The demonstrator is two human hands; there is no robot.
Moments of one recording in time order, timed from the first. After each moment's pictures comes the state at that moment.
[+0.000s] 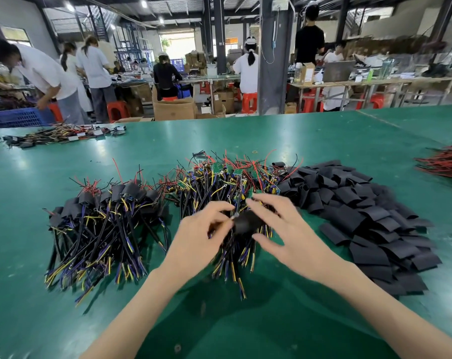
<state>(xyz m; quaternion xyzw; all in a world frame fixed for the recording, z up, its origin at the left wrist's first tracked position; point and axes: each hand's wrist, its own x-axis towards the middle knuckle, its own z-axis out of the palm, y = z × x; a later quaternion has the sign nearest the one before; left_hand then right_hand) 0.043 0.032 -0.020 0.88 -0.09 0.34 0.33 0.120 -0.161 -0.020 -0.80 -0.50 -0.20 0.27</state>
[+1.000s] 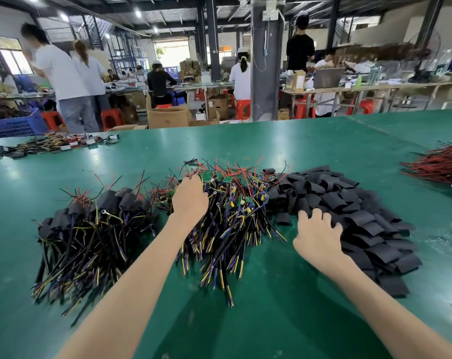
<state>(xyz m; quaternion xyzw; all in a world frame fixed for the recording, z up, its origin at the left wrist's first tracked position) 0.145 0.052 0.015 0.94 0.21 0.22 0.12 0.164 -0.189 -0.040 -0.99 -0.08 -0.10 0.00</state>
